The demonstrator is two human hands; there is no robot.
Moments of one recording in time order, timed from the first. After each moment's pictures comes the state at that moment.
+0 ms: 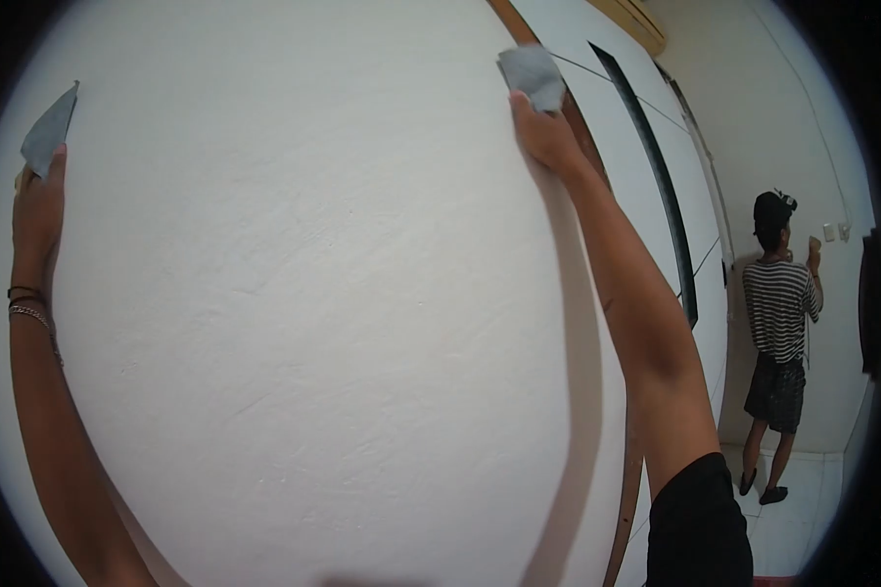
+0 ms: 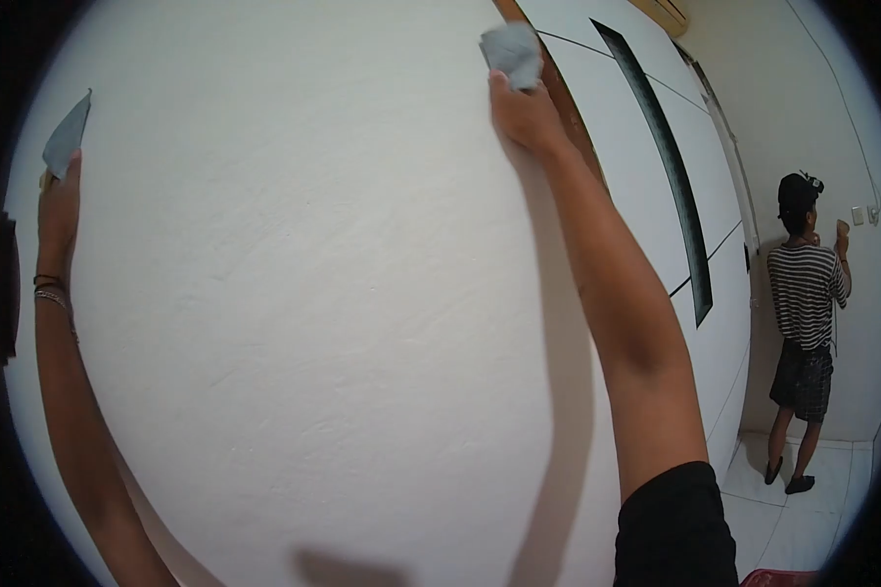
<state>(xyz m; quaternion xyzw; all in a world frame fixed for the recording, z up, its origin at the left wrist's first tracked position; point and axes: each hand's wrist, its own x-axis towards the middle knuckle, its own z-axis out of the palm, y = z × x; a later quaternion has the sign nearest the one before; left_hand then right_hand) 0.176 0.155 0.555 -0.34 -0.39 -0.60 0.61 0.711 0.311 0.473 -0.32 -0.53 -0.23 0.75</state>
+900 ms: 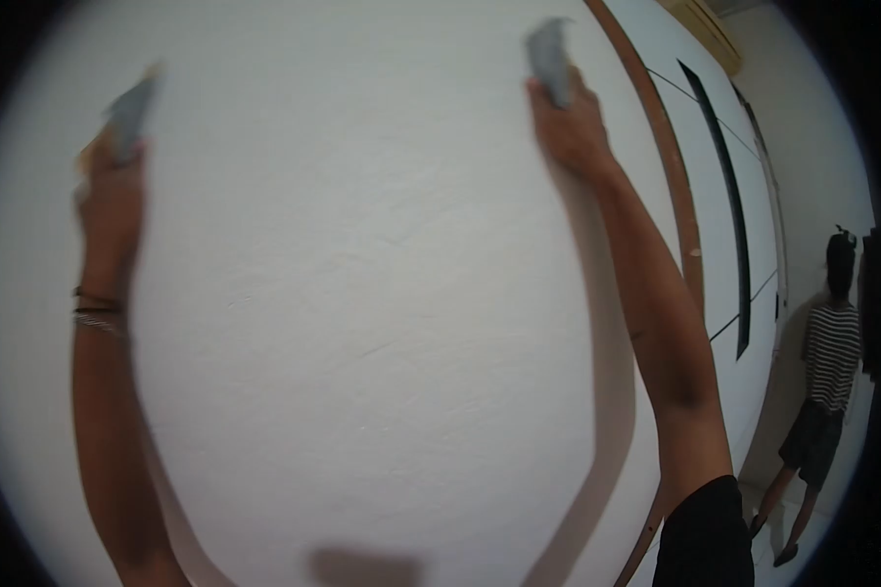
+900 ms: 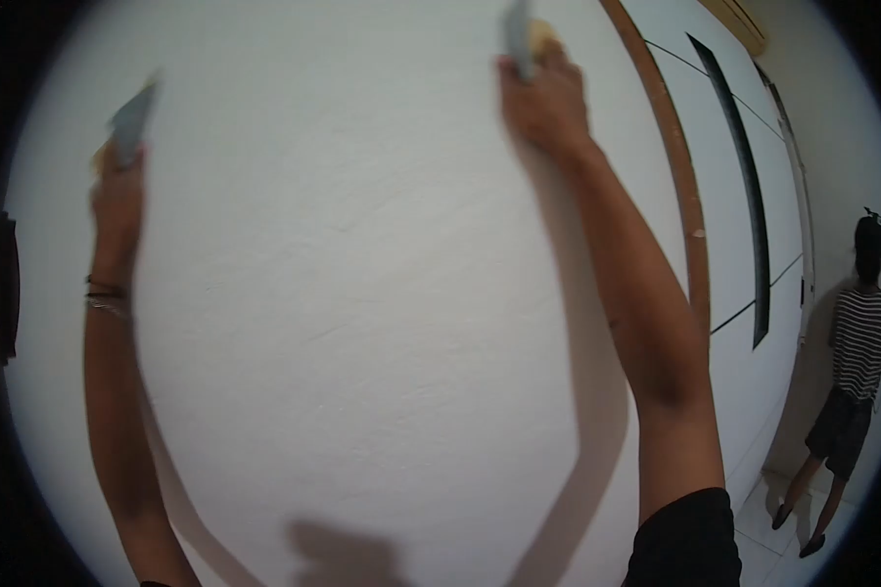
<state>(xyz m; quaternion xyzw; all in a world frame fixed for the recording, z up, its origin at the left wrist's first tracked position) 0.279 0.255 0.518 -0.37 -0.43 -0.60 0.57 0.695 0.379 0.503 -0.32 -0.51 -0.30 0.74</state>
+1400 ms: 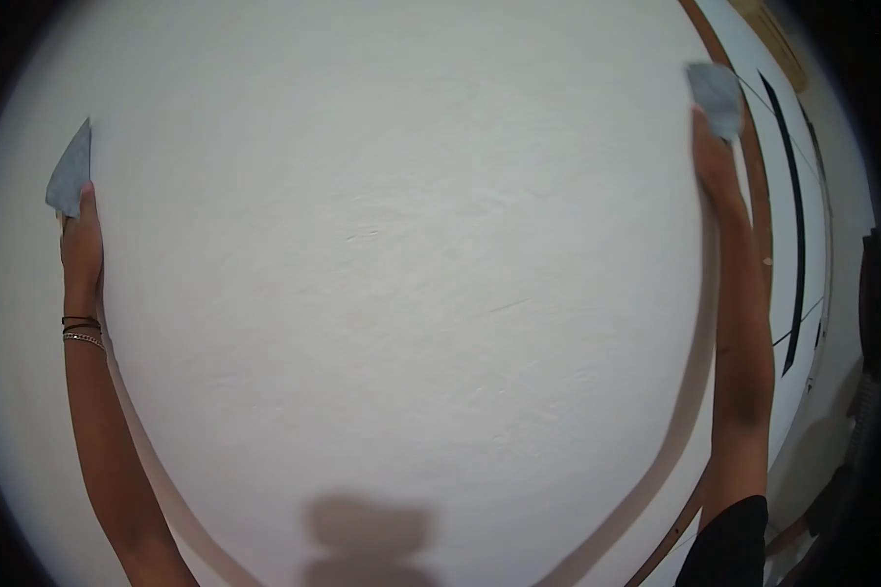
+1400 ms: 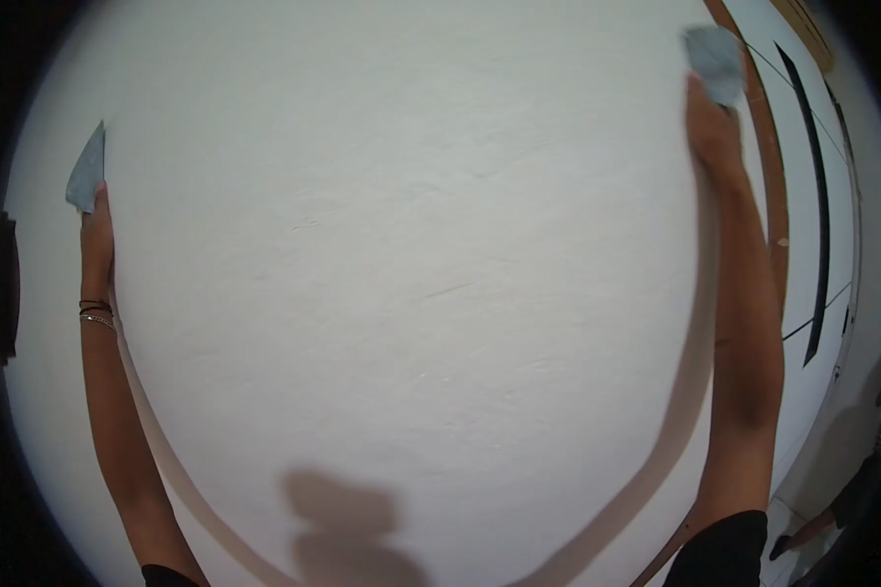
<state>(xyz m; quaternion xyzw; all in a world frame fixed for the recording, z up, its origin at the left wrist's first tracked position) 0.038 0.166 0.411 -0.36 -0.47 -0.69 0.40 0.723 0.383 0.433 -0.34 -0.44 -0.26 0.78</state>
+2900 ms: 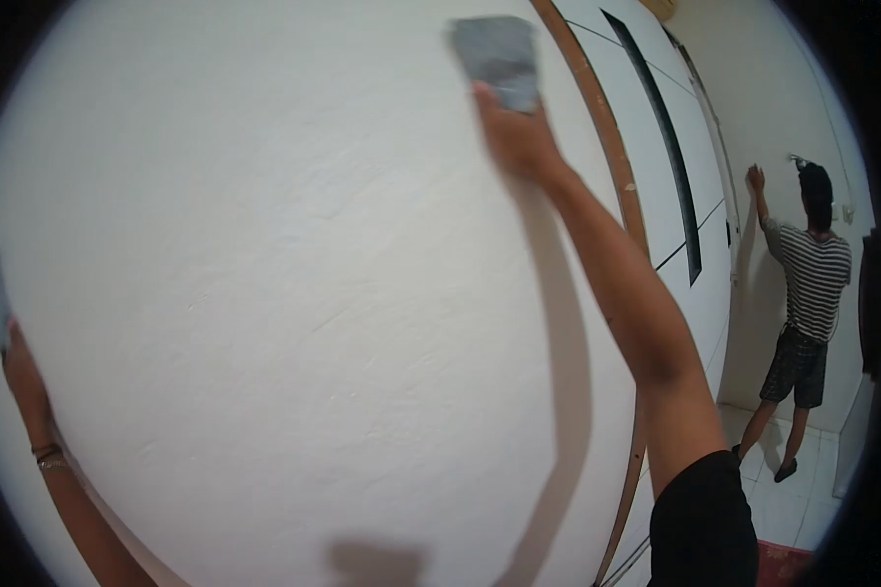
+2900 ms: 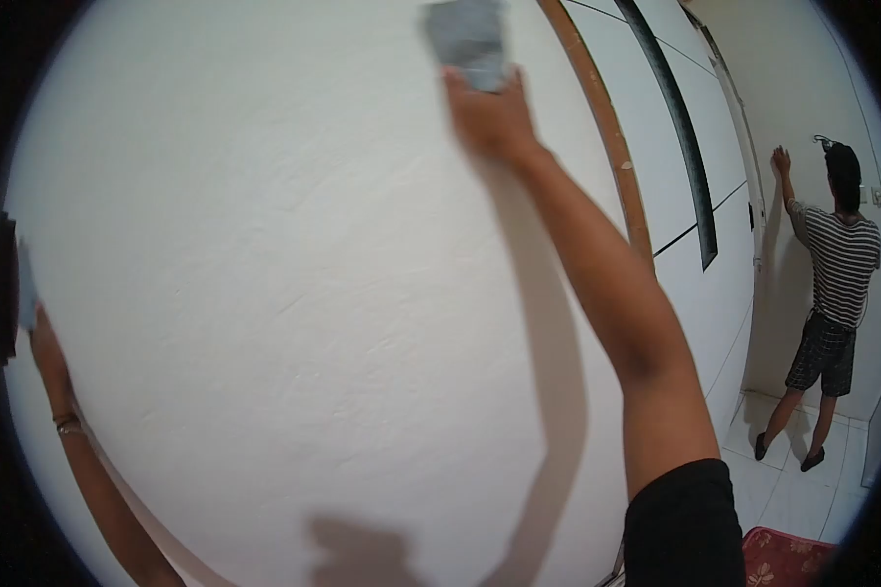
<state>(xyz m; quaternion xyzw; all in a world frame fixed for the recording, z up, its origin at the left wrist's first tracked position) 0.059 0.232 0.382 -0.49 -0.43 -0.67 0.36 0.709 0.393 0.390 -0.33 -0.58 -0.19 0.72</state>
